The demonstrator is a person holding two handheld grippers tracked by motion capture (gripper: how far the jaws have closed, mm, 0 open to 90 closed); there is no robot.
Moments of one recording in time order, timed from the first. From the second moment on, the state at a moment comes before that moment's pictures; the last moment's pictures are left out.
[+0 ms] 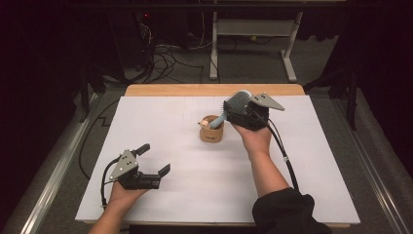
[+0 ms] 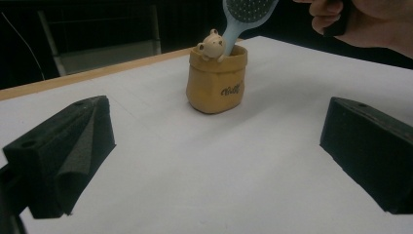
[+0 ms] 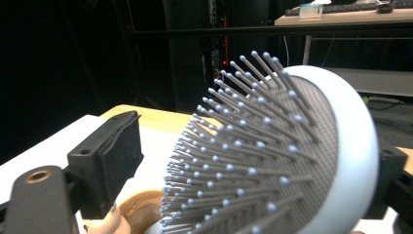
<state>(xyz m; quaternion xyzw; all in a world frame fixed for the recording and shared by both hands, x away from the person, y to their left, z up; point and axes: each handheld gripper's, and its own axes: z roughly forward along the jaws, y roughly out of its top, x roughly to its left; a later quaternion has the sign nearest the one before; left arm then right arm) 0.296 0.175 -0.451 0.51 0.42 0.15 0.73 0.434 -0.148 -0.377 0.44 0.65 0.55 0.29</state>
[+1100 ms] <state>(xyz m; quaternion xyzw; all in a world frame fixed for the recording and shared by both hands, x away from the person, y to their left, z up) 0.298 0.177 -0.452 0.51 0.43 0.15 0.73 0.423 -0.163 -0.369 0.42 0.66 0.53 0.32</state>
